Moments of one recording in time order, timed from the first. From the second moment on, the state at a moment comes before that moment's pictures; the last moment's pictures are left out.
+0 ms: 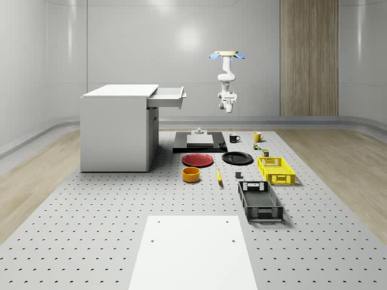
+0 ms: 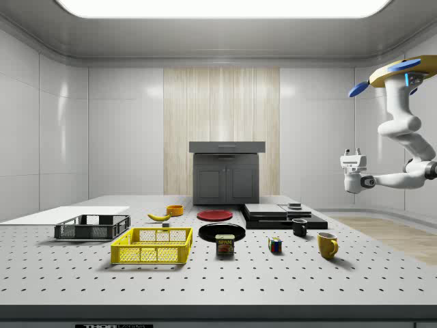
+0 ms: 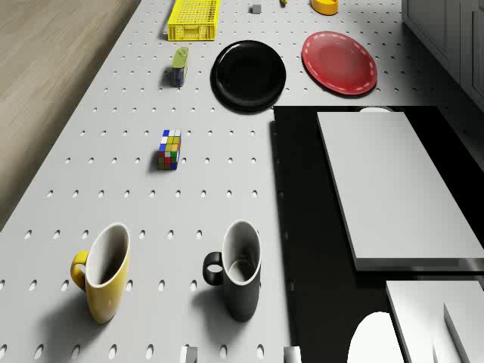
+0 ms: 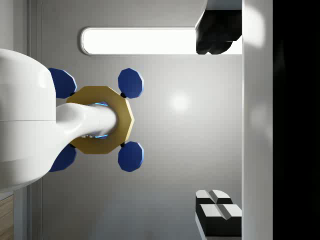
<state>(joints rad) 0.00 -0.79 0.00 -2.34 0.00 1.55 0.79</state>
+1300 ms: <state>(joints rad) -0.01 -0.70 0.00 -2.04 0.00 1.36 0.78</state>
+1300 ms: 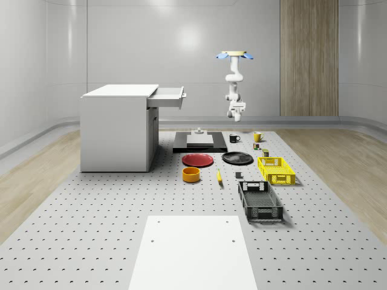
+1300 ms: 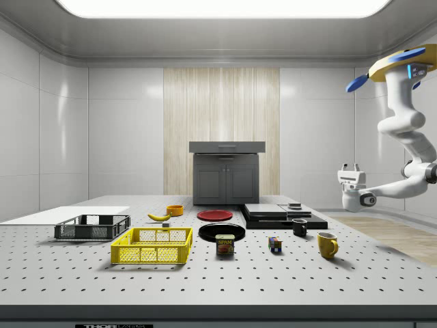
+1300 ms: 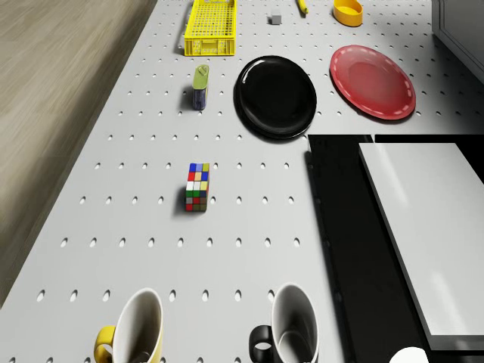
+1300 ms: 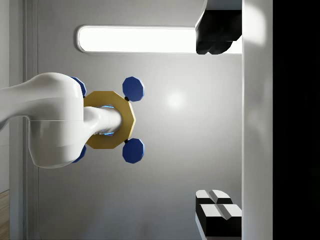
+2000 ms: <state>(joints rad) -0.01 -0.71 0.01 -2.04 0.00 1.37 0.78</state>
